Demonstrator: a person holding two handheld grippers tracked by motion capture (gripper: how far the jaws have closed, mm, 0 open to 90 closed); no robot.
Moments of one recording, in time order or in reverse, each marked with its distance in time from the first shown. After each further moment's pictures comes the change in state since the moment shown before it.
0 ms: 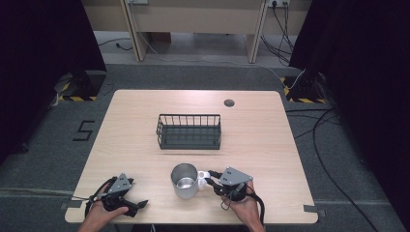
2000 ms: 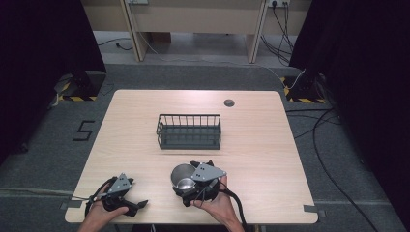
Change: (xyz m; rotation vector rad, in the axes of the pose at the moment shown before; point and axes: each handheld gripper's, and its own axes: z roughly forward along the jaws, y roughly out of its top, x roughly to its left) left arm 0.000 0.000 0.000 -0.001 0.000 -0.001; right arm 0.038 0.050 0.048 -0.076 0.106 0.056
